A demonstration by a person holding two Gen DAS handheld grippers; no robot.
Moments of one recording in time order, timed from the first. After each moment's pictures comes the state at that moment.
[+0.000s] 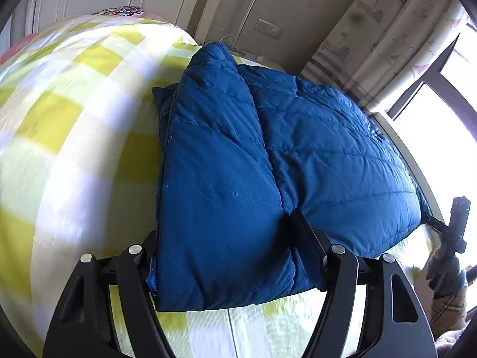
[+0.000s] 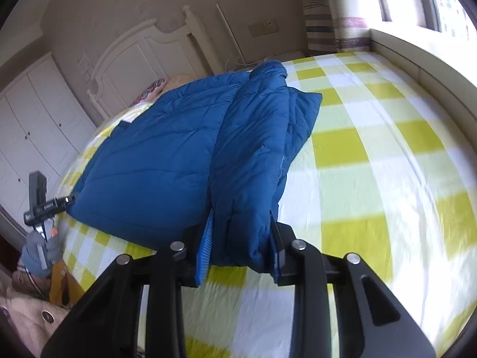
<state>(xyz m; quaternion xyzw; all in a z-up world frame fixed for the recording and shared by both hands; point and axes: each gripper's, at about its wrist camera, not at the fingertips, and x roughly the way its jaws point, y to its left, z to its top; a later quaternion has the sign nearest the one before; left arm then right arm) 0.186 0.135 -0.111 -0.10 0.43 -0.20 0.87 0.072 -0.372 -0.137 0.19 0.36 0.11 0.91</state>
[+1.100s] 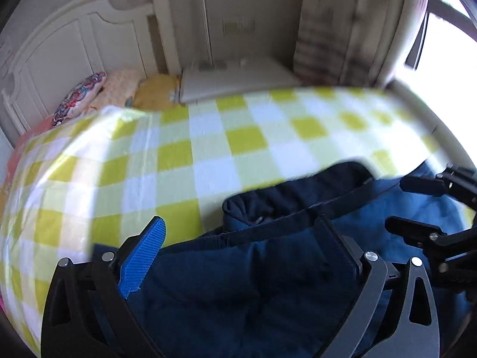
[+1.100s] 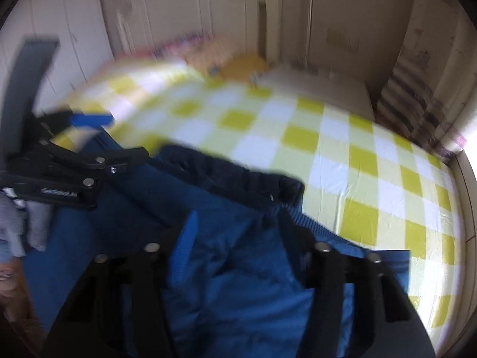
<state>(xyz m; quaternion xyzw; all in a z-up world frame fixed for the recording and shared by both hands) 0.313 -0.037 -0.067 0.12 0.43 -0.14 0.88 0.256 -0.204 -0.083 -0.05 0.43 0.14 0.89</state>
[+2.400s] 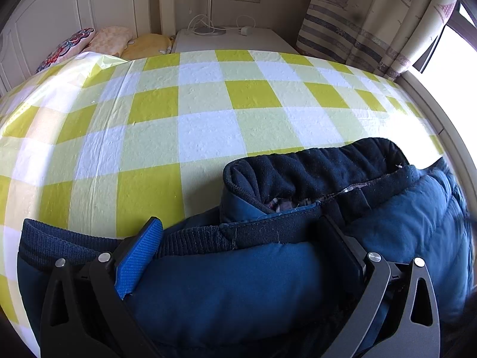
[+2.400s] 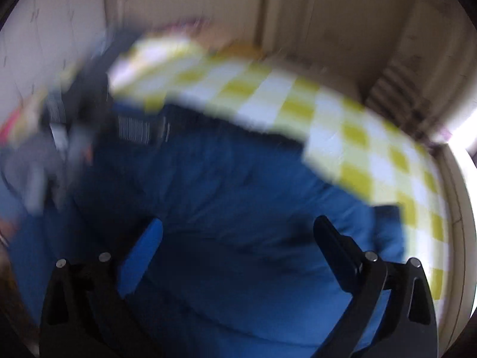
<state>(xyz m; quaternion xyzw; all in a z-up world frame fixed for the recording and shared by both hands) 0.339 -0.013 -0.114 0.04 0.48 -0.18 0.86 0.198 -0.187 -0.114 -0.10 0.44 0.12 0.88</state>
